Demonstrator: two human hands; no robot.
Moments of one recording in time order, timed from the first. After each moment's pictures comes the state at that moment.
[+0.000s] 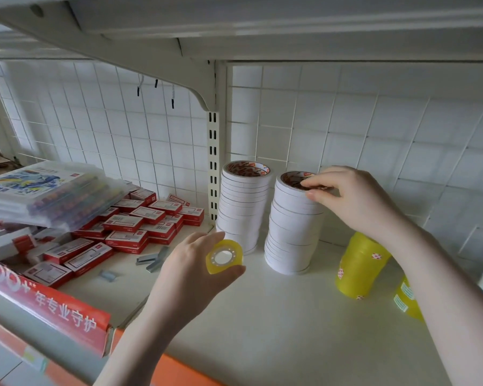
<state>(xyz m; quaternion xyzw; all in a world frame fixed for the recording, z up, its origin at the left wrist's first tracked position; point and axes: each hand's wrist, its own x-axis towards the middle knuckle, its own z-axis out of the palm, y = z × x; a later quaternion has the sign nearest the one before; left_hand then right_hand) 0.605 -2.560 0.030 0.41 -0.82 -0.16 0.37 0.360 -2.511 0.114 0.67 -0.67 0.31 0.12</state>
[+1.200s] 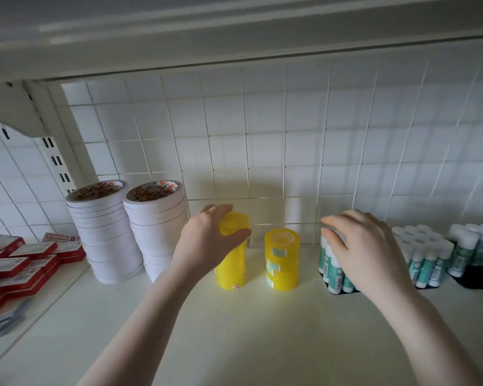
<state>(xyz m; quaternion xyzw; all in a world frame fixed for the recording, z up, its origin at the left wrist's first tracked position) 0.386 -2.512 0.057 0.30 -0.89 -0.16 0.31 0.222 -2.339 0.029 0.44 -0.78 0.30 0.32</state>
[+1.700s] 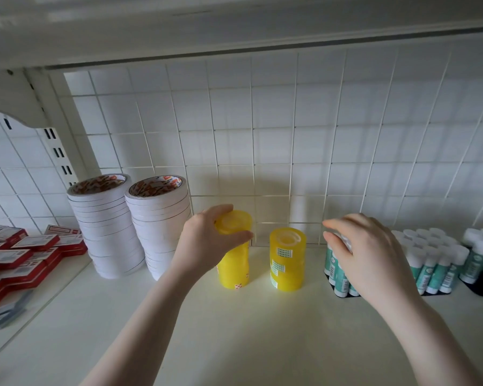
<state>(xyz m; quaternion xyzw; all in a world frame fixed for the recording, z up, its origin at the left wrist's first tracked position) 0.392 -2.516 0.052 0.33 -0.83 -0.30 0.33 0.225 -2.345 0.022 0.45 -0.77 0.33 0.31</state>
